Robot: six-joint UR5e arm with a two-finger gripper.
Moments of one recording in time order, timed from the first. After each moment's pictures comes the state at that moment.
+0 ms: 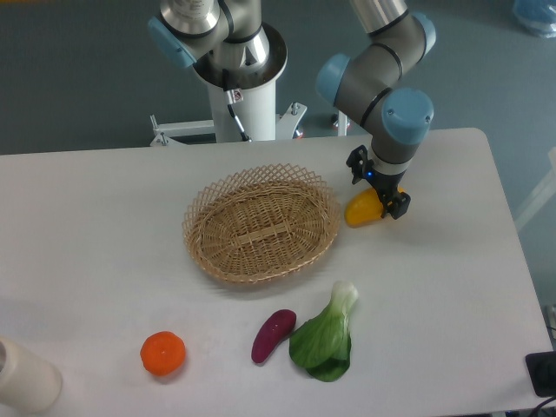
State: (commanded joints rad) arm 2.78 -1.88 -2.02 -0.86 1.61 1.76
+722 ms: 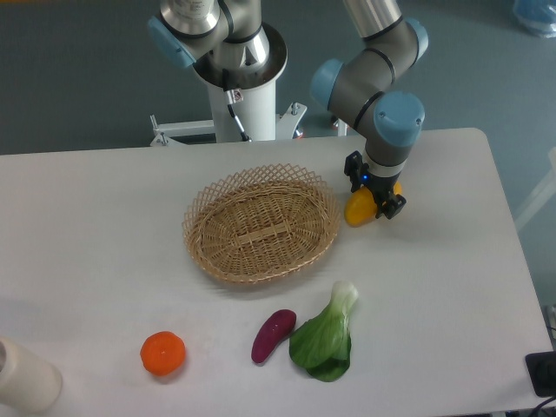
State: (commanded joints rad) arm 2.78 -1.89 -2.02 -0.81 1.61 1.73
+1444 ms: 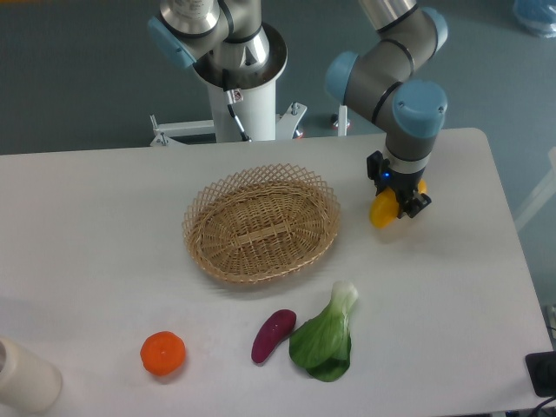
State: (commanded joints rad) arm 2.77 -1.88 -1.85 -0.90 1.61 1.72
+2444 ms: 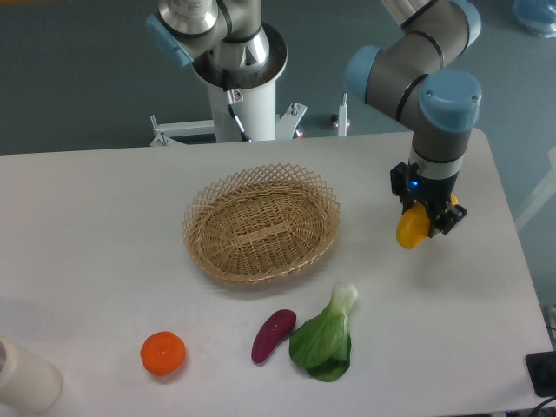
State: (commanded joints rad) arm 2.74 -1.91 -1.68 -0.96 1.57 1.66
